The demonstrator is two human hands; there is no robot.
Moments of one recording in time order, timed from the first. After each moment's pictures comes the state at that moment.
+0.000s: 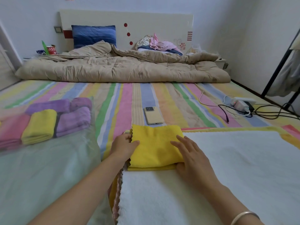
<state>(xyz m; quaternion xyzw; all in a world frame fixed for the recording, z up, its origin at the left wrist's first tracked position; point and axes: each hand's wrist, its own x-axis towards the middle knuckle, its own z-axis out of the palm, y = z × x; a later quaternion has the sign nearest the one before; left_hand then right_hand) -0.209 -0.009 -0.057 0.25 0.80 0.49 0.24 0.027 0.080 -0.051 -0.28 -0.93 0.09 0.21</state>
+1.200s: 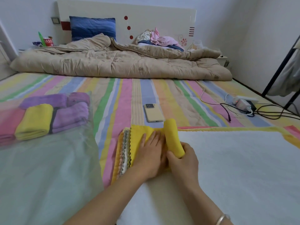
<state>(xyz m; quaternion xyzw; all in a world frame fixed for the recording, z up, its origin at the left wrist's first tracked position) -0.140 0.017 -0.073 0.61 0.78 0.15 0.01 -0.018 0.046 -0.047 -0.49 -0.67 0.42 0.37</state>
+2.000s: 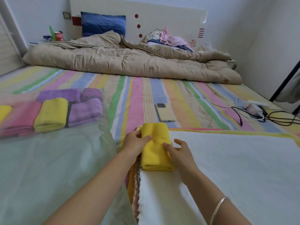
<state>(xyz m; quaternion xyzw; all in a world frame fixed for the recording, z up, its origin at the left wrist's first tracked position) -0.209 -0.019 -0.049 0.18 0.73 0.58 0.30 -0.065 0.038 -0.038 -0.50 -0.61 0.58 0.20</state>
